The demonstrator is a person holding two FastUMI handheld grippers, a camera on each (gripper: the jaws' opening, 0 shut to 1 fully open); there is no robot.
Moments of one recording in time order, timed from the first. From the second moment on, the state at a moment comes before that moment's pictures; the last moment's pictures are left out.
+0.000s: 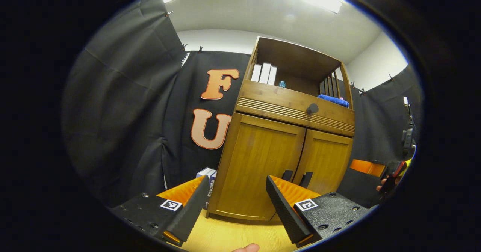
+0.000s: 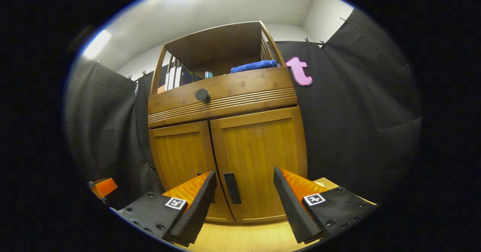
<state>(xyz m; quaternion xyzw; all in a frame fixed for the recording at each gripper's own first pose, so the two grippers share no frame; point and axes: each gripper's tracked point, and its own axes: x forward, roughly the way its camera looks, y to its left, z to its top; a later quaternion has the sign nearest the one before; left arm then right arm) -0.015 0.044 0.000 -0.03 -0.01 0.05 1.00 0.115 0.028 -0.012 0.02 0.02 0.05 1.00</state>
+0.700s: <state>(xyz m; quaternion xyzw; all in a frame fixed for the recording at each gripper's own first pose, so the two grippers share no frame) -0.031 0.051 0.016 0.00 -0.03 0.06 1.00 0.232 0.039 -0.050 0.00 0.04 0.07 1.00</state>
